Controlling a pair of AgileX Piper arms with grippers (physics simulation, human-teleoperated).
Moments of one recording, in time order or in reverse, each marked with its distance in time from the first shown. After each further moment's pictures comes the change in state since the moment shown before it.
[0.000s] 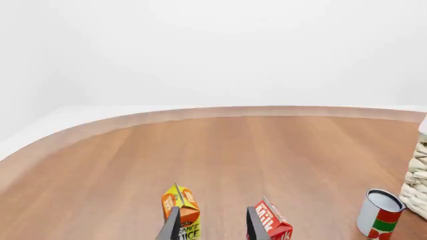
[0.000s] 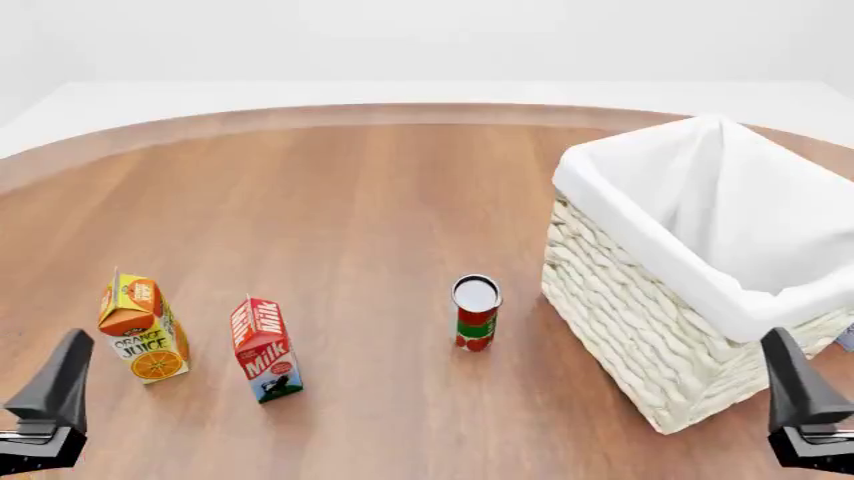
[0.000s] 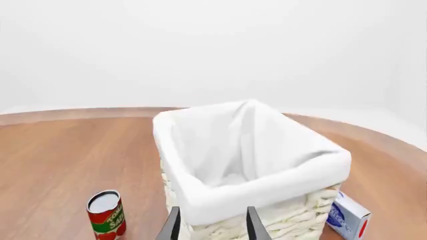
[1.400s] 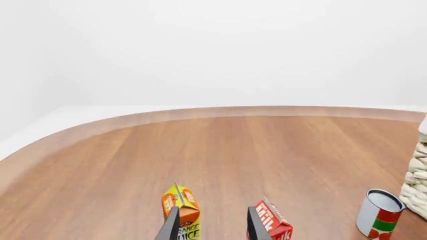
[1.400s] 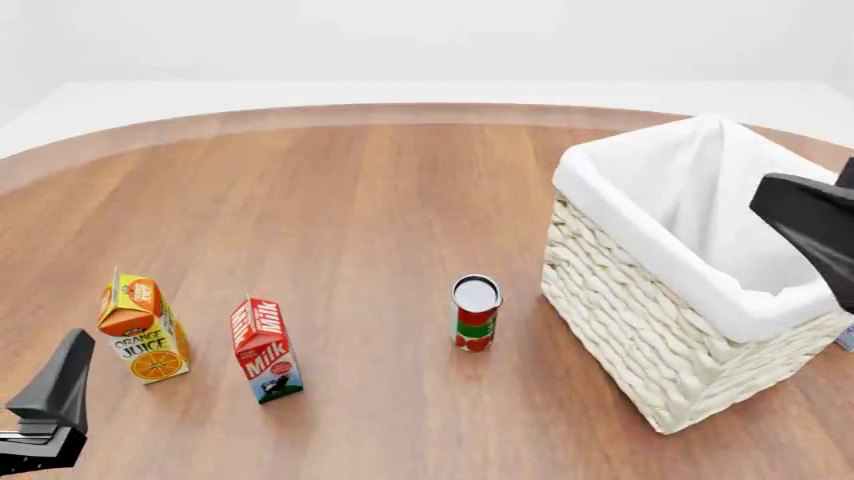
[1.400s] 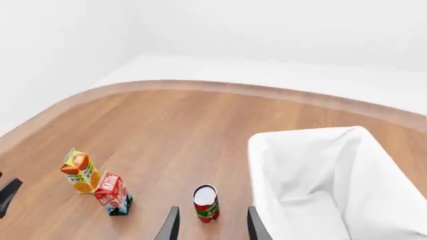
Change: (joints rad) left arm 0.000 0.000 0.000 0.000 0.000; right arm 0.418 0.459 -0.753 0.527 0.115
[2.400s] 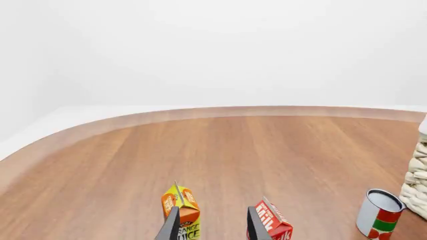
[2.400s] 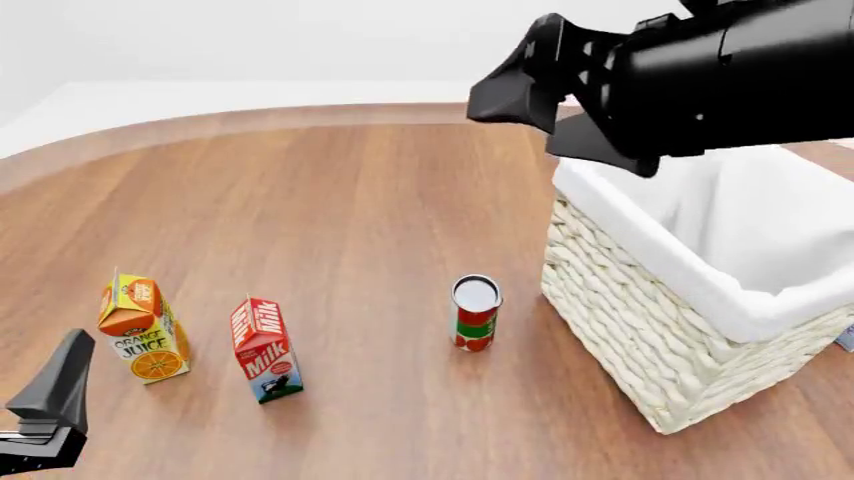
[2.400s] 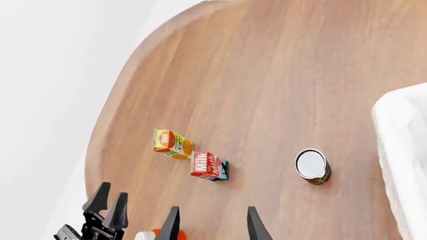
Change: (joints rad) left arm 0.000 0.000 0.000 0.000 0.000; right arm 0.323 0.690 -0.540 0.219 0.524
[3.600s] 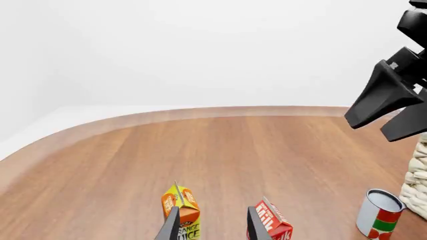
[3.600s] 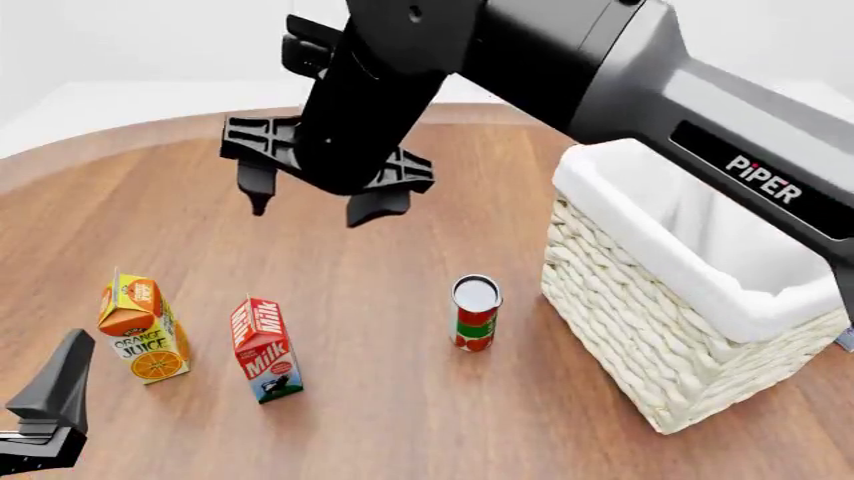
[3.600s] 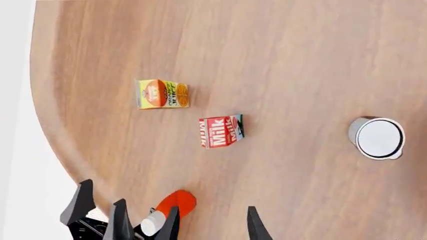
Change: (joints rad) left arm 0.000 0.000 0.000 0.000 0.000; right arm 0.218 0.730 -0.742 0.471 0.129
